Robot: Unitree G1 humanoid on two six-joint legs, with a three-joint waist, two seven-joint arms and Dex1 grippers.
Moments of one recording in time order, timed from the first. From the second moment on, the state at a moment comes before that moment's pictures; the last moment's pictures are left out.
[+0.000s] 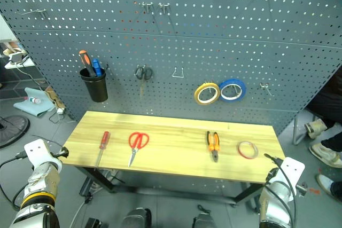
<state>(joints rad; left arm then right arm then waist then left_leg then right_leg) -0.32 0.47 0.51 0.87 -0.24 0.07 0.01 -0.01 -0.18 -0.49 0.25 0.02 0.32 -0.39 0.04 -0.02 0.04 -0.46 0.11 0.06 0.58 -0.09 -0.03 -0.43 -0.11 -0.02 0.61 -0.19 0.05</state>
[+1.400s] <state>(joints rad) -0.67 0.43 -0.22 0.01 -0.53 0.48 -1.21 -0.64 -0.86 0.07 0.73 0.01 0.29 0.91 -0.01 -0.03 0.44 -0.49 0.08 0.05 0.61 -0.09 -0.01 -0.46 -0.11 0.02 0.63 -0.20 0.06</state>
